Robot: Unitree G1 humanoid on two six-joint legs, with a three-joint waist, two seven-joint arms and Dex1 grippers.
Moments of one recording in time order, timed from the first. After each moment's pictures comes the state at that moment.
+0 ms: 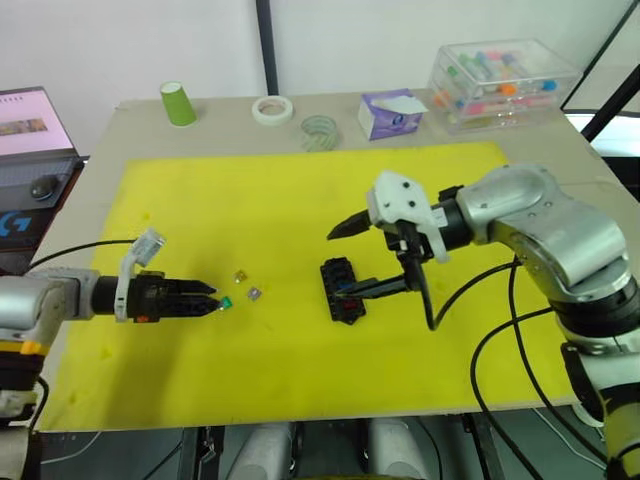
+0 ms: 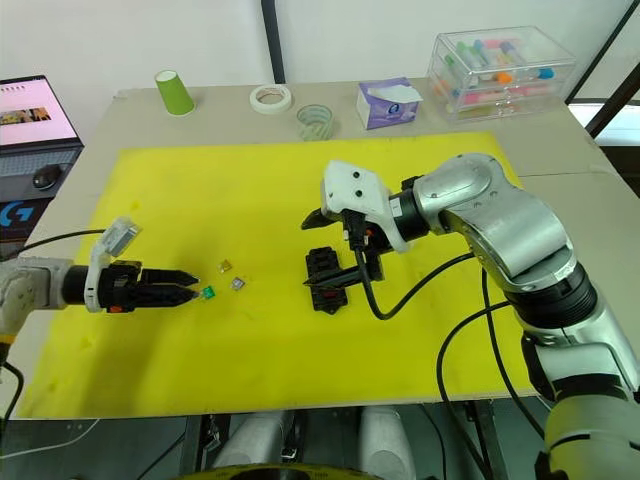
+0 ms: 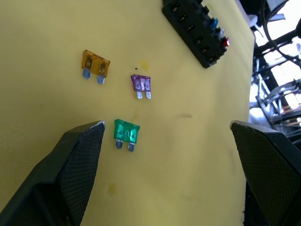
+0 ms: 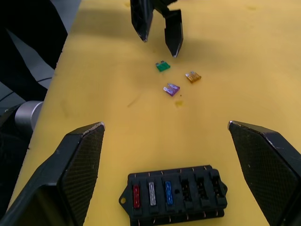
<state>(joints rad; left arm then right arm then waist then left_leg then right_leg) -0.39 0.96 0.01 0.18 -0.66 1.01 -1.39 -0.89 -0.76 0.30 -0.39 0.47 0.87 1.21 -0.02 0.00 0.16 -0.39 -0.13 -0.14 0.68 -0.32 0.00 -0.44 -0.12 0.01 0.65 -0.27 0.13</state>
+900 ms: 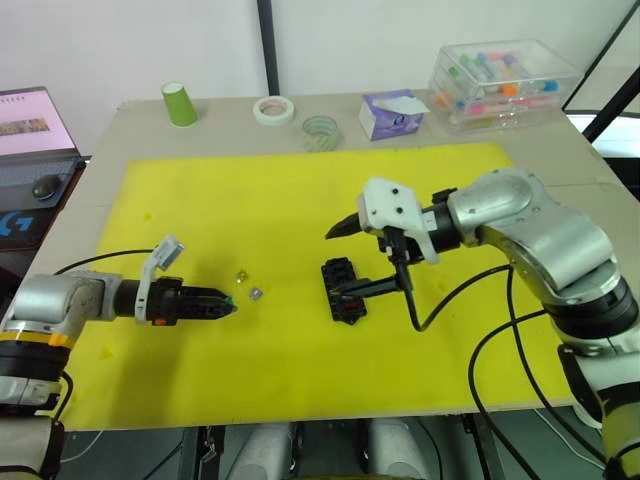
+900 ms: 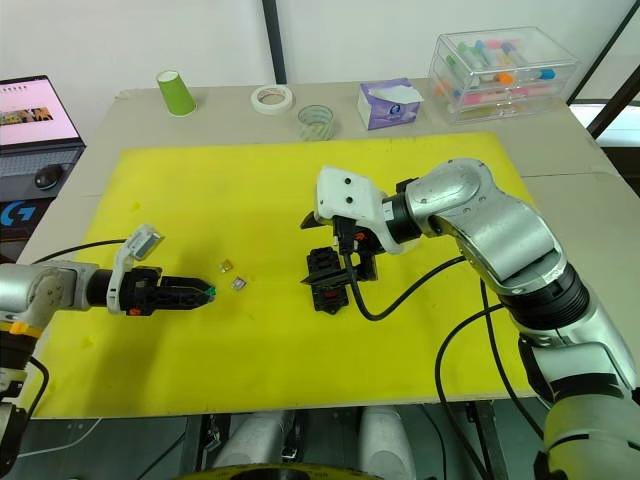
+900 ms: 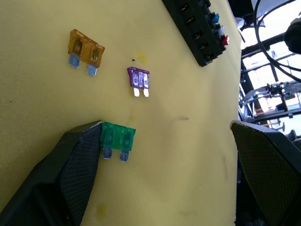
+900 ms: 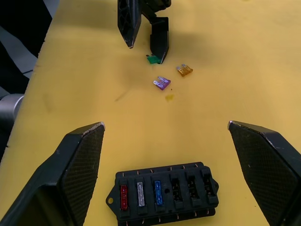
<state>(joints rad) -0.43 0.90 -0.06 0.21 -0.64 1.04 -1.42 -0.88 -0.77 0.34 -0.39 0.42 0.85 1.17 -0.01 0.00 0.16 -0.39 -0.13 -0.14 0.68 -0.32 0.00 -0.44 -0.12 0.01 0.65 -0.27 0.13</state>
